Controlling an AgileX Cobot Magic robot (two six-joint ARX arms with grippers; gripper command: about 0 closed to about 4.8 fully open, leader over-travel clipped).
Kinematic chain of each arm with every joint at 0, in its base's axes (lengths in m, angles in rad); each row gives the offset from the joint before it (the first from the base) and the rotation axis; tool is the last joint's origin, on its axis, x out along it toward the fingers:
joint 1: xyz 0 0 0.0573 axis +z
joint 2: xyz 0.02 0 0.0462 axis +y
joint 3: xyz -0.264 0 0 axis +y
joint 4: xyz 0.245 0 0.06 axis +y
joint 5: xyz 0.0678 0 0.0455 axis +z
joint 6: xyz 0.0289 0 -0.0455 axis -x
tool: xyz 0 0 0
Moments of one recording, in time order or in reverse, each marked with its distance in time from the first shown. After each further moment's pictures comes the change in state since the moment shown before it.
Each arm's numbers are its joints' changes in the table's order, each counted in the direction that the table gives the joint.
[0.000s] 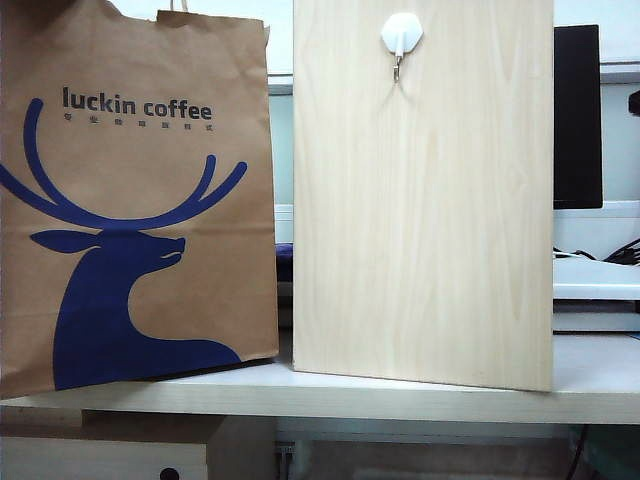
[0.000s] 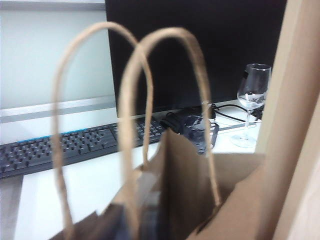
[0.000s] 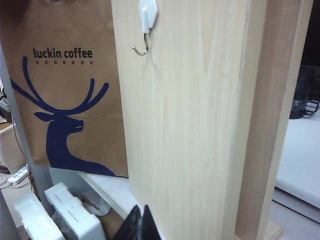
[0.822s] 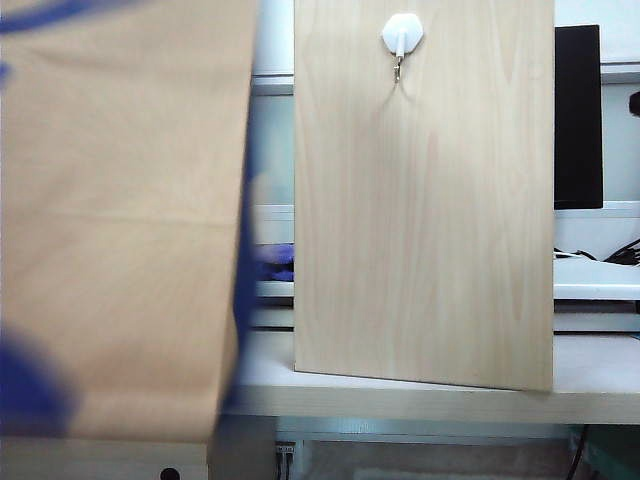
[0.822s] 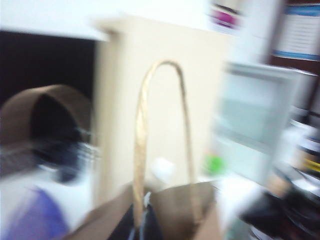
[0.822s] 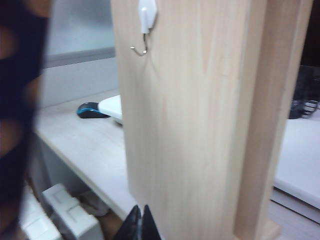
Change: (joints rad) left arm 0.001 -0.470 0.000 0.332 -0.434 0.201; right arm 0.000 0.000 0.000 0.000 -0.014 0.000
